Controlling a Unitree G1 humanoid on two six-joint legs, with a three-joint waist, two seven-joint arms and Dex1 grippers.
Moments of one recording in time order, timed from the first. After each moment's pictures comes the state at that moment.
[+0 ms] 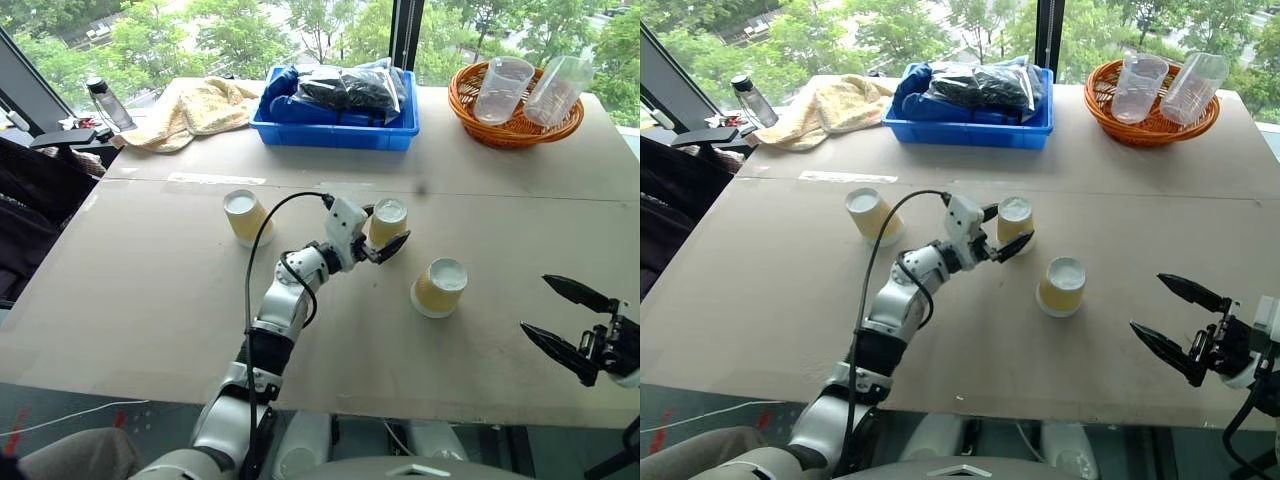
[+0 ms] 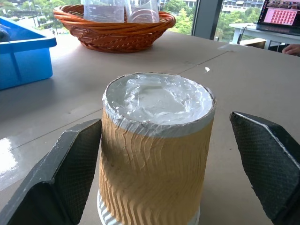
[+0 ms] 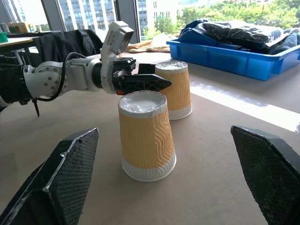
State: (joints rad) left arm -0.54 0.09 -0.17 0.34 -0.17 0.00 -0.67; right arm 0.34 -0.60 -0.48 -0.24 0.77 0.02 1.23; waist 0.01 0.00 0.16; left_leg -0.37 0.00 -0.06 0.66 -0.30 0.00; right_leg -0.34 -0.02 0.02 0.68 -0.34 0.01
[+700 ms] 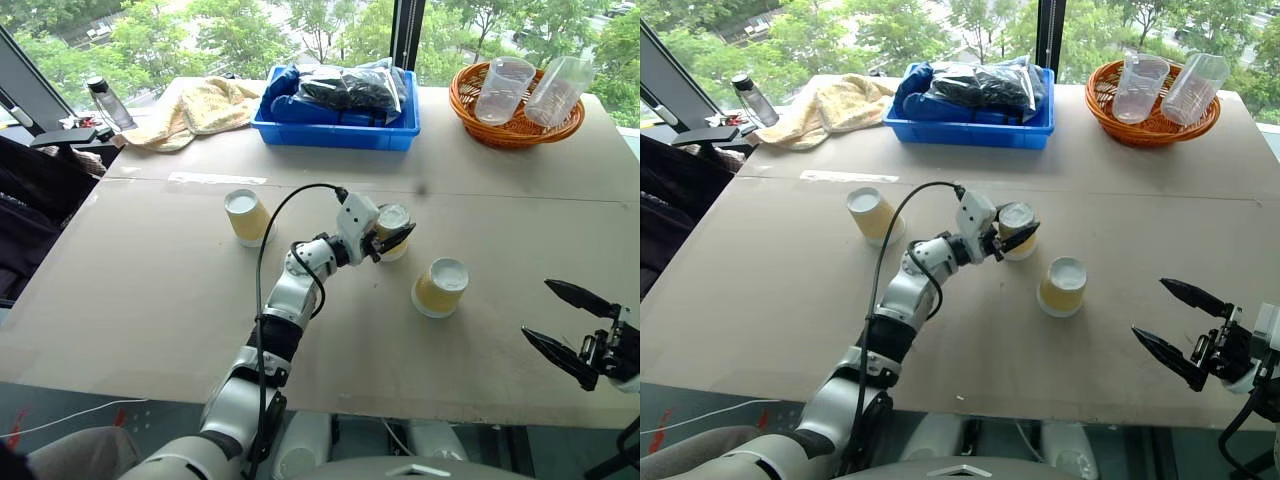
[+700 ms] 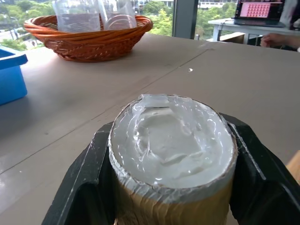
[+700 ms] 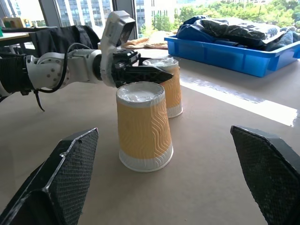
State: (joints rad) left arm -0.51 0.15 -0.21 0.27 -0.18 0.00 -0.83; right arm 0.34 -0.58 -0.48 -0.18 0.75 -0.03 1.27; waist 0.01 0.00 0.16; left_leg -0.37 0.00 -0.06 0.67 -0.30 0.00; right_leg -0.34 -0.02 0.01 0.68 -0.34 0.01
